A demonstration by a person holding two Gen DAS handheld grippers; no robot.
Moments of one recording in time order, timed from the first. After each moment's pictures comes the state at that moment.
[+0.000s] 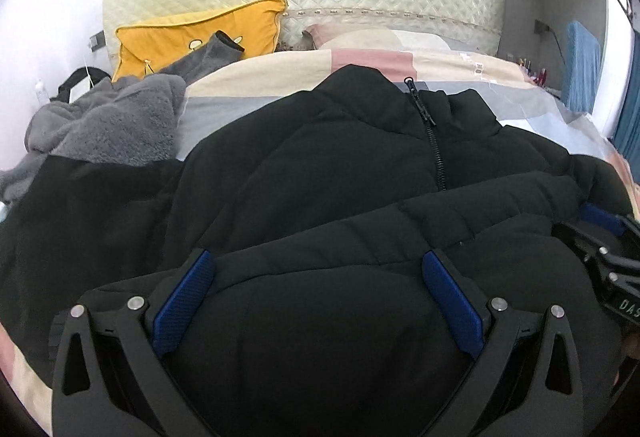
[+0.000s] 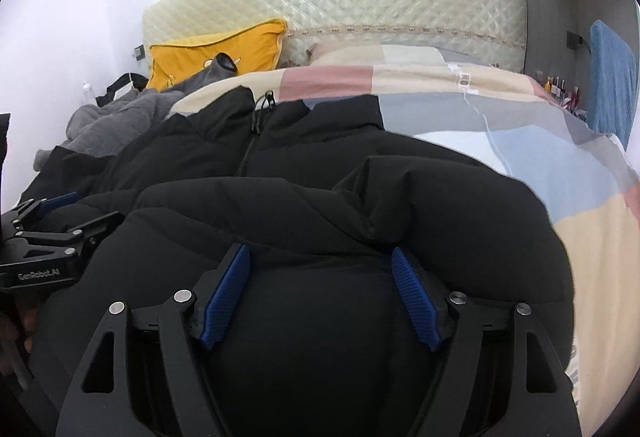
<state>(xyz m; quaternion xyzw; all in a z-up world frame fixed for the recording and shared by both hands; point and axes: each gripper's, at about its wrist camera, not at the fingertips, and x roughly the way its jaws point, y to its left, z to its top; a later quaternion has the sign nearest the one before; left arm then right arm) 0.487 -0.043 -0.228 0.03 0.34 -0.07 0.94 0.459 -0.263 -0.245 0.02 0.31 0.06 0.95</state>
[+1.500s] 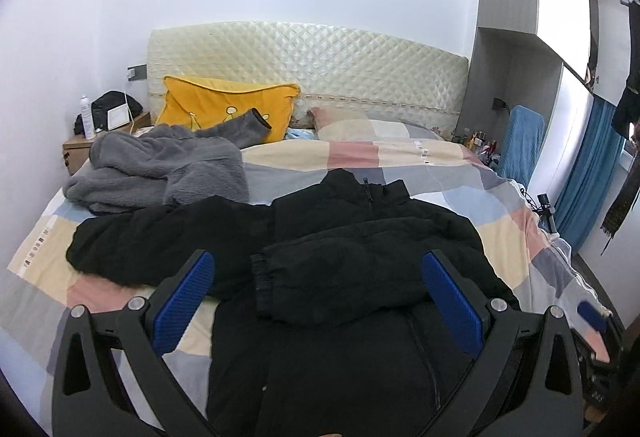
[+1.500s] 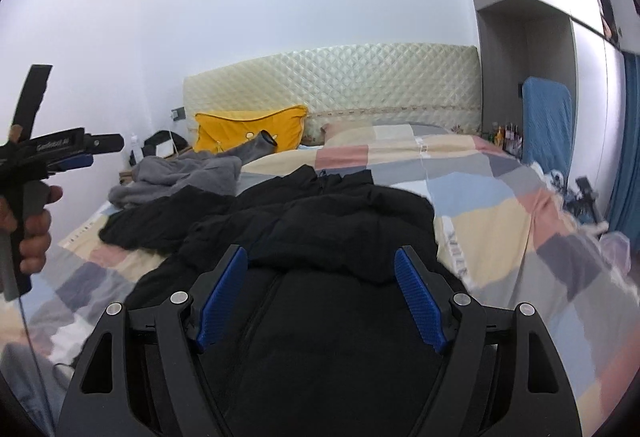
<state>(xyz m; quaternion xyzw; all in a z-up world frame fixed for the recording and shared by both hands) 0.242 0.060 -0.012 -0.03 0.27 -0.10 0.96 0.131 -0.233 -0.098 0.05 0.20 0.05 0.98</state>
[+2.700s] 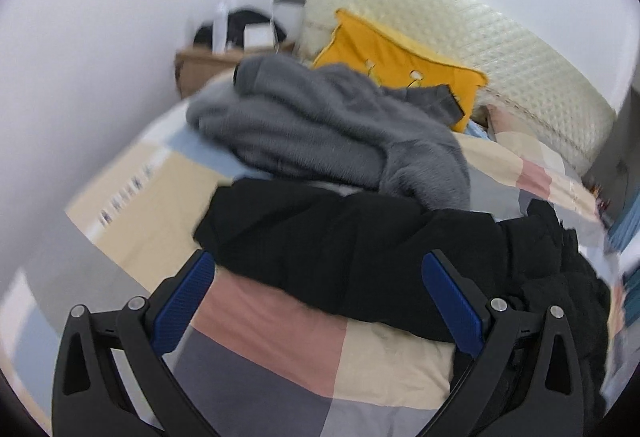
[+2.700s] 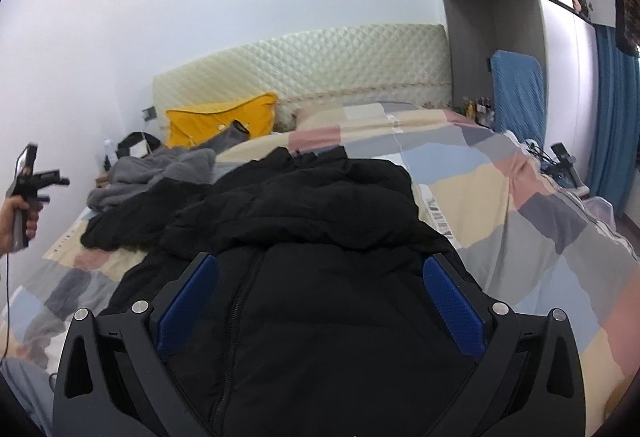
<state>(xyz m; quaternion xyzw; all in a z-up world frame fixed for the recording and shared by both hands) 0.380 0.384 -0.106 -0.15 0.36 0.09 0.91 0.122 -0.232 -0.122 0.07 0.23 -0.01 0.97</state>
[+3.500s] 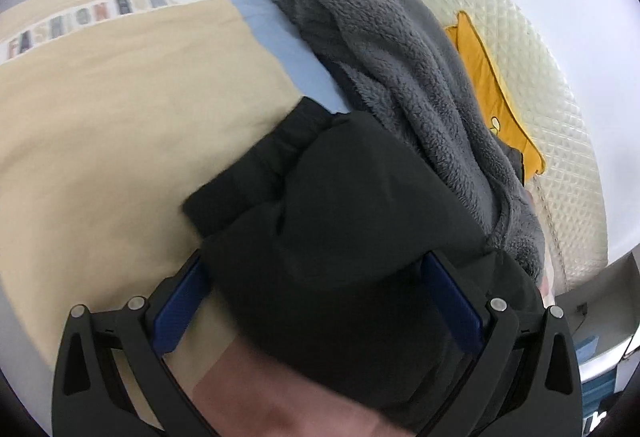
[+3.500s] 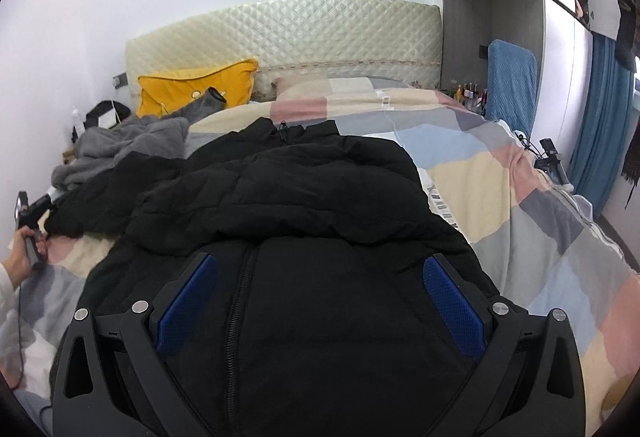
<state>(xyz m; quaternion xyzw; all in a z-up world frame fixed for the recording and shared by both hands) 0.463 0.507 -0.282 -0.39 0.35 0.11 0.85 0.184 -0.192 -0.137 0.04 0.28 -0.06 0.96</state>
